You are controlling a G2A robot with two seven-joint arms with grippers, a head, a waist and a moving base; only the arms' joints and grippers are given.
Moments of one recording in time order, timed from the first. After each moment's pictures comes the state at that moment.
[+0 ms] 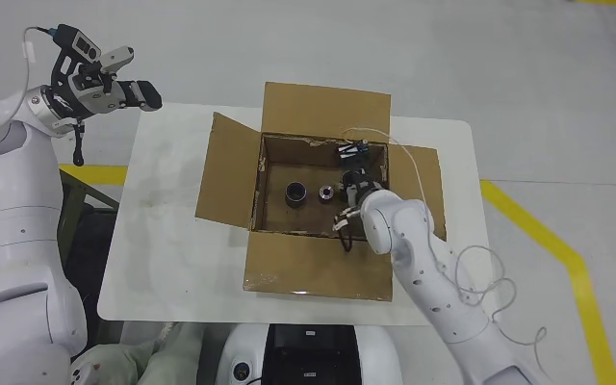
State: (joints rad) left arm 0.72 -0.92 -1.66 -1.06 -0.47 -0.09 -1.42; right arm -1.07 -1.42 0.97 -1.64 -1.32 0.27 0.98
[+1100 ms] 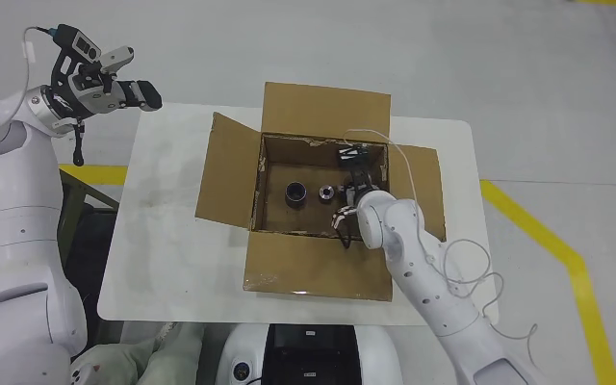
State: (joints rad) left arm 0.72 -0.92 -1.66 -1.06 -0.47 -0.09 -1.42; right arm -1.06 -1.45 0.97 -1.53 -1.32 0.31 0.96
